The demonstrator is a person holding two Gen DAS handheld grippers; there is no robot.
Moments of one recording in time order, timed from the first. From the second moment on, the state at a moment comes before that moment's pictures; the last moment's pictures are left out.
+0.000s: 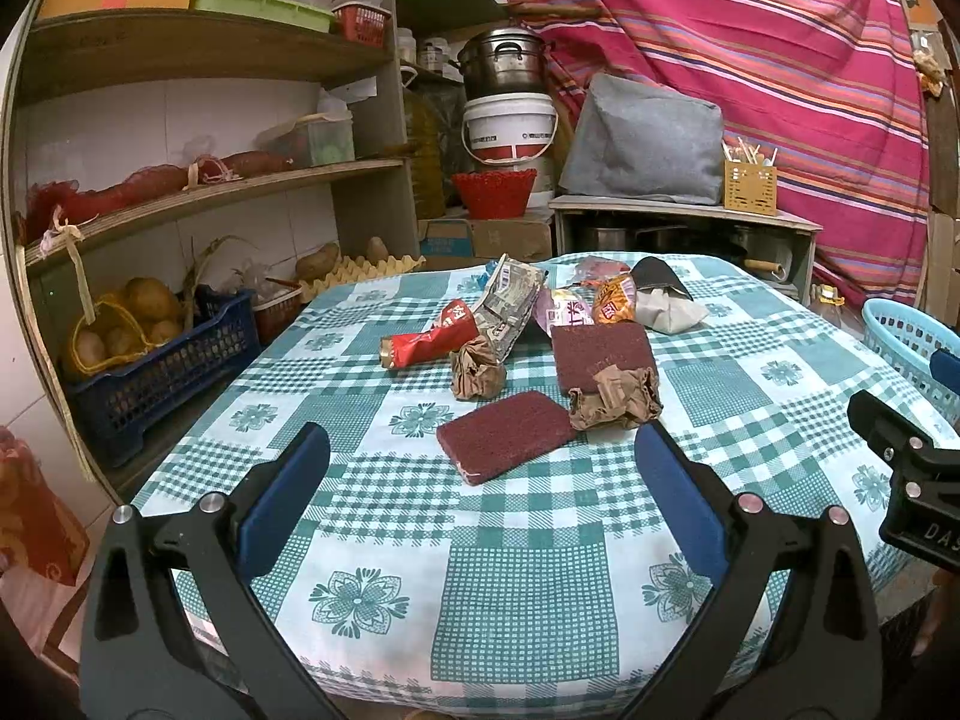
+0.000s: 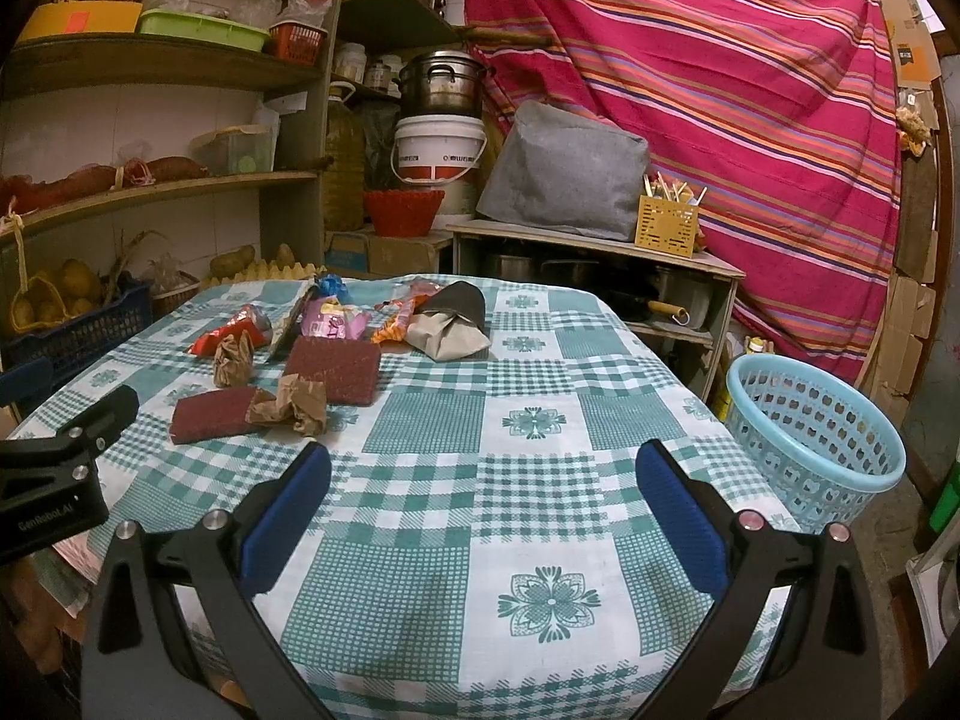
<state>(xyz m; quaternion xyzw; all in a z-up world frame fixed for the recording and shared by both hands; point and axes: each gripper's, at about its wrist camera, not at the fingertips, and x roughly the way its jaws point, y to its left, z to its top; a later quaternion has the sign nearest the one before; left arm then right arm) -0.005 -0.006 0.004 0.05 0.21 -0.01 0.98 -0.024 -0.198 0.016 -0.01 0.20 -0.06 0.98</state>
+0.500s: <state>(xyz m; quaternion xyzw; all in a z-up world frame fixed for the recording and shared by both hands) -0.005 -0.004 0.004 0.05 0.21 -0.01 0.98 -0.025 -0.197 0.016 -0.01 0.20 -0.06 0.98</state>
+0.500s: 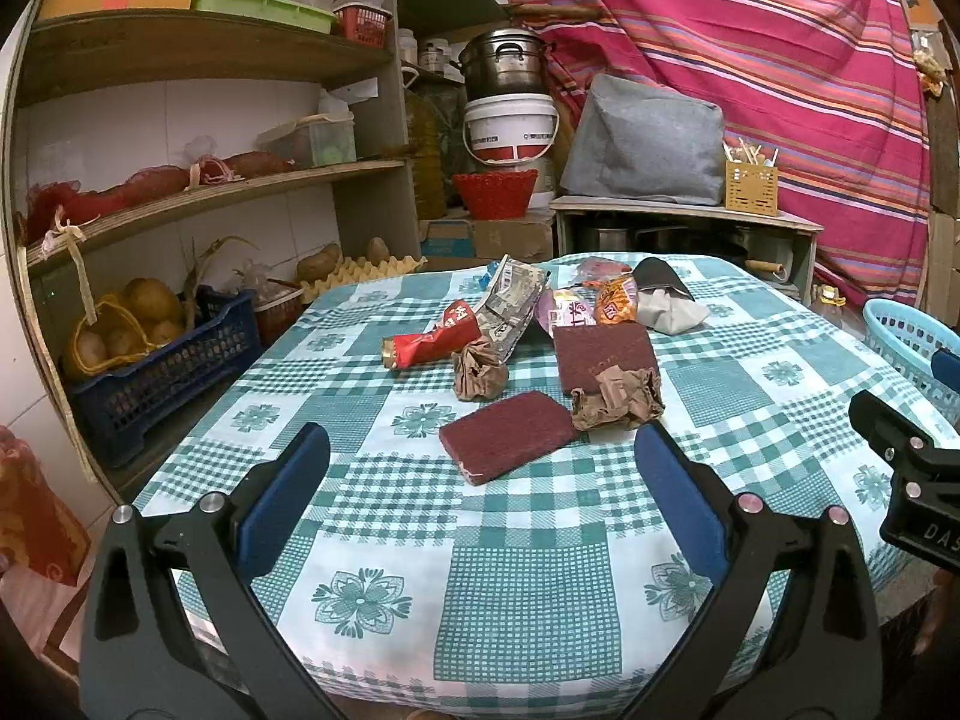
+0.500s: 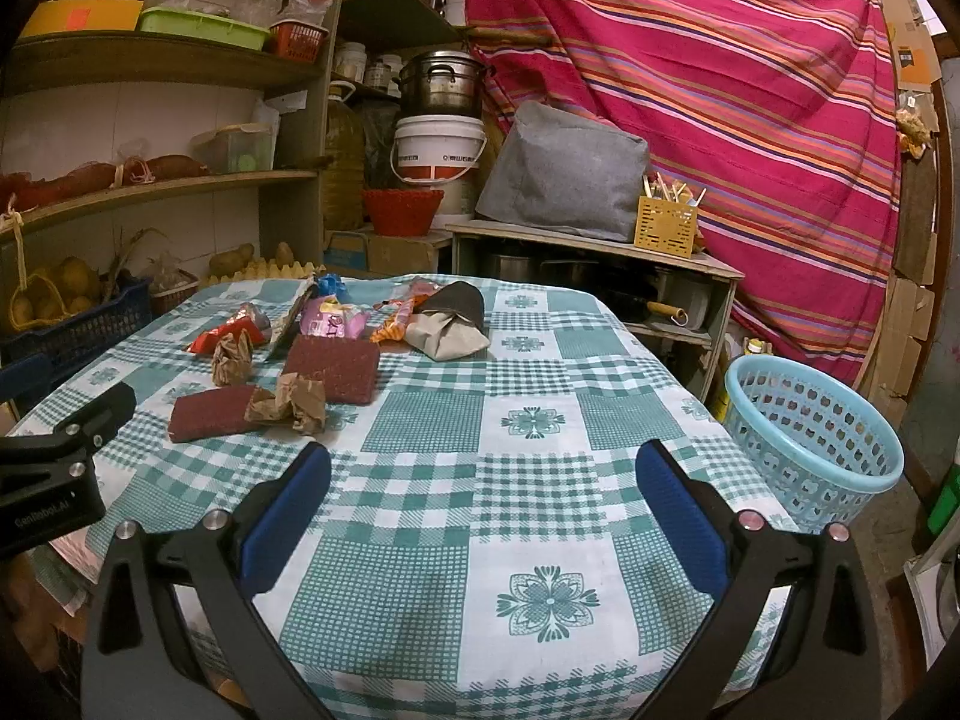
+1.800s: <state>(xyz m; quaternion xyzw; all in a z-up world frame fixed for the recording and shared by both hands) 0.078 0.026 0.022 0.07 0.23 0.00 0.97 0.080 -0.196 0.055 -0.05 0.23 -0.06 0.97</state>
